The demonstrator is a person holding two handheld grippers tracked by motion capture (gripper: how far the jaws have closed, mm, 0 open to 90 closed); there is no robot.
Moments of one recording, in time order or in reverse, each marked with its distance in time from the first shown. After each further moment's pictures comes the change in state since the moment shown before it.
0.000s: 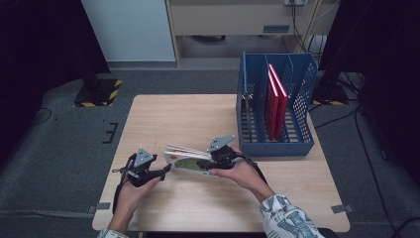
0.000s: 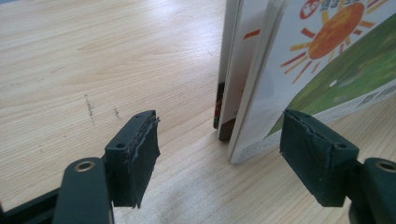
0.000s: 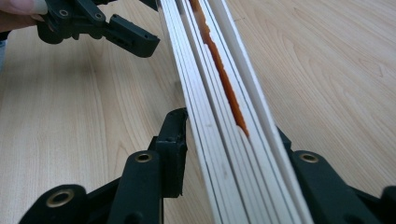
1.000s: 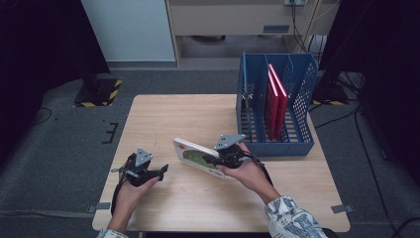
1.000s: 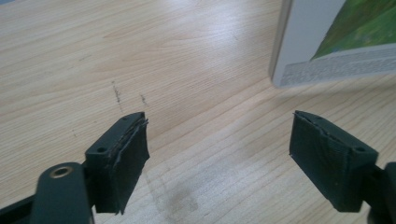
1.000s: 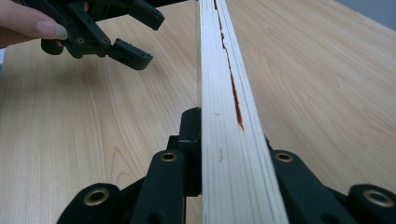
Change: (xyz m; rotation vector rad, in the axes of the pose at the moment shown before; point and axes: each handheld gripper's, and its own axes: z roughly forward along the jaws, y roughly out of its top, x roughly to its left) left arm 0.005 -0.003 0.002 0.052 0.086 0.021; right arm 0.001 0.003 -0.030 -0.055 -0.068 -0.007
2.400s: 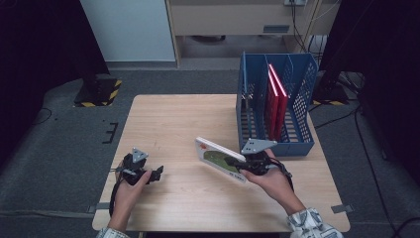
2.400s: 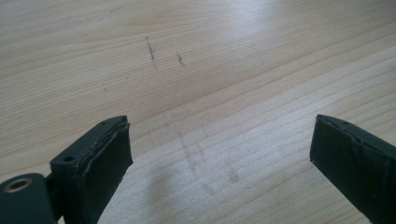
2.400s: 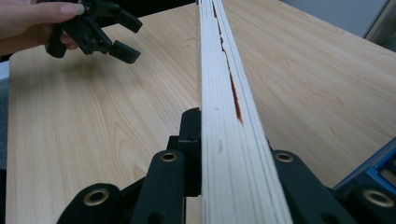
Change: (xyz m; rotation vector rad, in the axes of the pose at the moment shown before) left arm 0.016 -0.011 0.007 0.104 0.079 -0.086; right arm -0.001 -0.028 -0.069 -0.056 -0.076 0.062
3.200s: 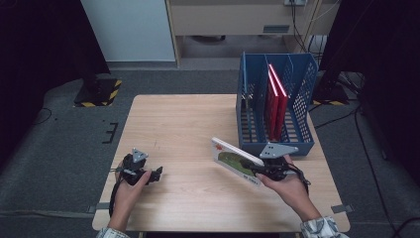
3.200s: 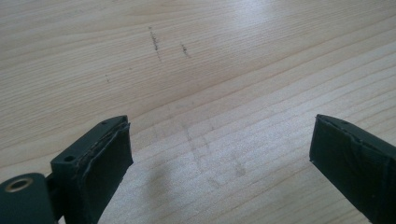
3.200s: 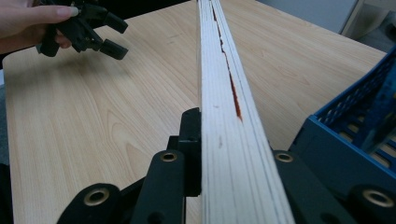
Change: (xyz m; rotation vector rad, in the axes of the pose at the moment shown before) left arm 0.002 -0.002 0.002 0.023 0.009 -0.002; right arm -0.007 -0.022 -0.041 -0.022 -0.058 0.039
